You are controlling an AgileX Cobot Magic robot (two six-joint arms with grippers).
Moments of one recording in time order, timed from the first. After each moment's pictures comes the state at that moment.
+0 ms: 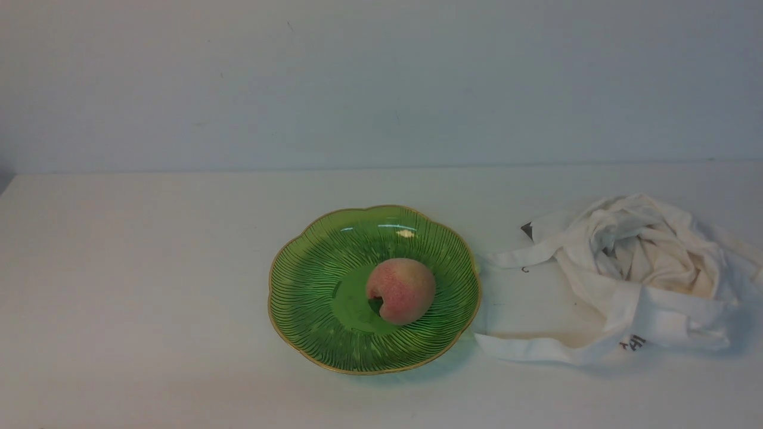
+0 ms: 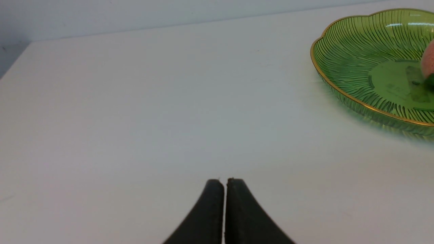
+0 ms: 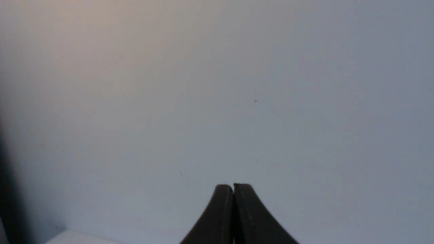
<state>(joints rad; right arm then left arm) 0.44 0.36 -0.72 -0.16 0.32 0.23 -0.07 -0.01 0.03 0.06 0.39 0.01</state>
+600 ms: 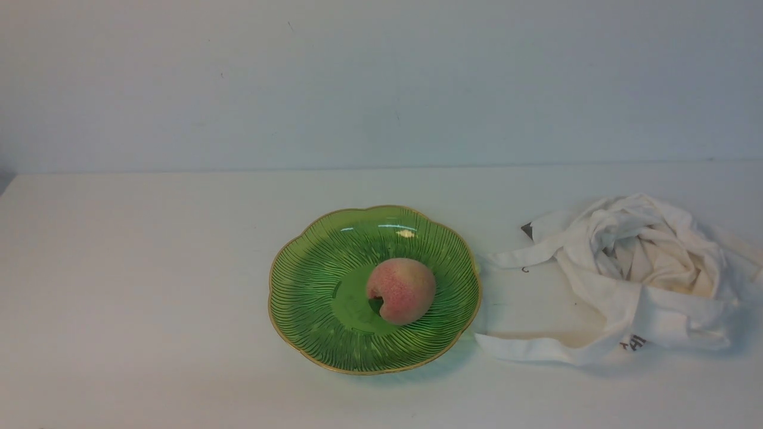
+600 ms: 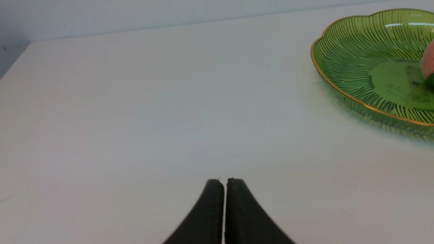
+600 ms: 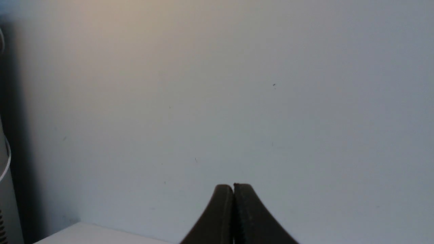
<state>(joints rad) 0.44 0.17 -0.35 -0.17 0.10 0.23 -0.07 -0.01 0.03 0.06 0.39 0.01</state>
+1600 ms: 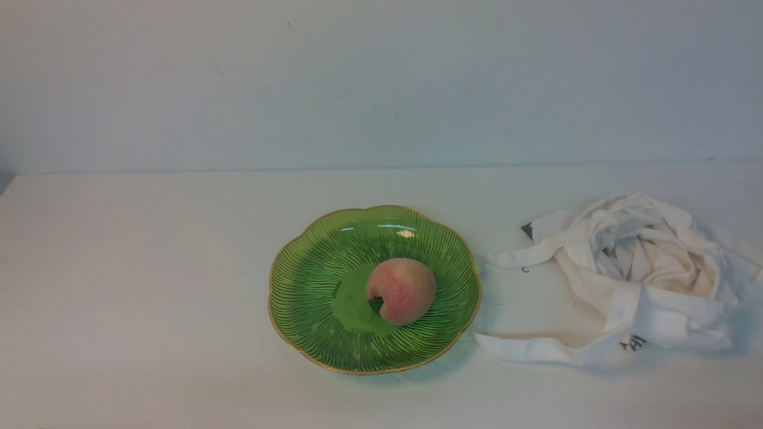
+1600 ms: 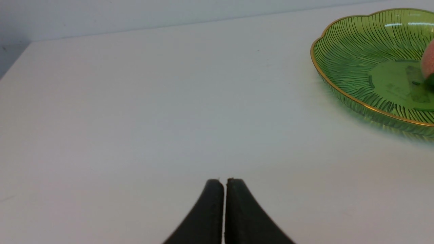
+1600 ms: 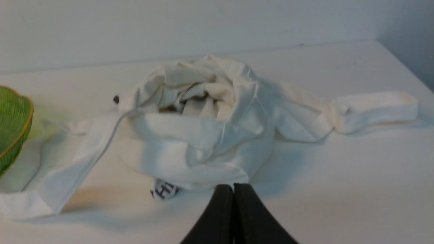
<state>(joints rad) -0.04 0.01 0.03 -0.17 0.35 0.23 -0.07 -0.01 0.03 0.06 0.39 0.01</state>
